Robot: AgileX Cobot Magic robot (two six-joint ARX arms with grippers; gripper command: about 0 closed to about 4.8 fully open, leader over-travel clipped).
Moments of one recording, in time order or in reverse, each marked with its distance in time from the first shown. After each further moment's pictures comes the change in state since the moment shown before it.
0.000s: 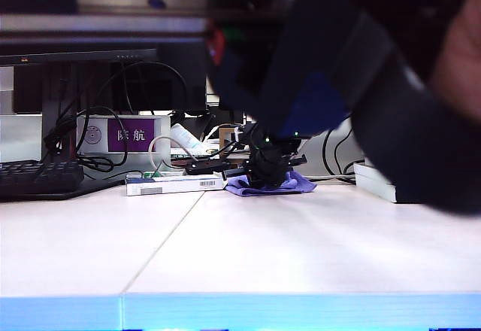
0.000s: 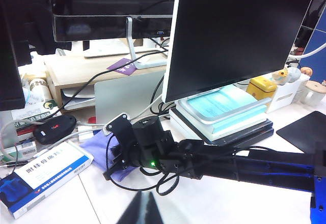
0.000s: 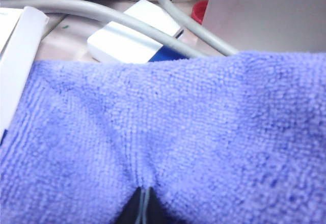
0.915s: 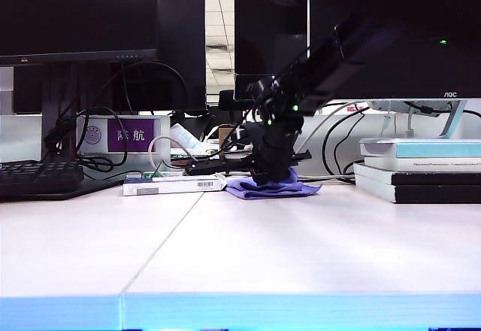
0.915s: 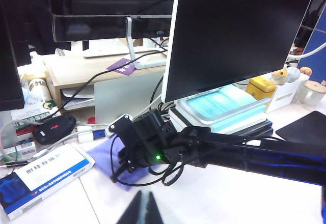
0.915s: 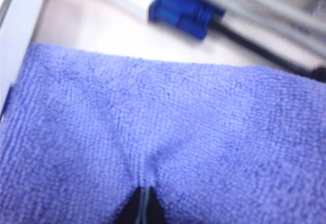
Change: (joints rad) left arm 0.000 0.000 0.000 0.001 0.000 0.000; right arm 0.004 -0.074 0.009 -0.294 -0.010 0.040
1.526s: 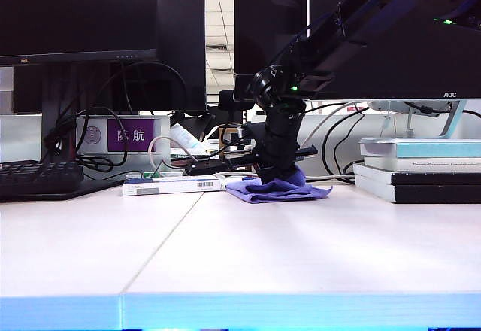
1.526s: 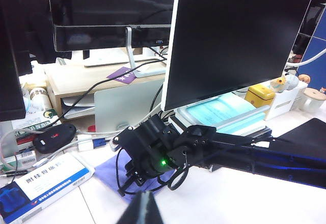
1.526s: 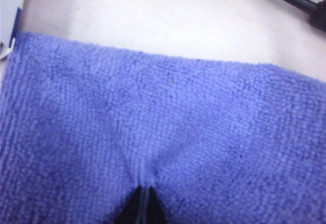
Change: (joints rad) left arm 0.000 -0.002 0.000 0.028 0.000 0.000; right arm 0.008 -0.056 -0.003 -0.206 0.001 0.015
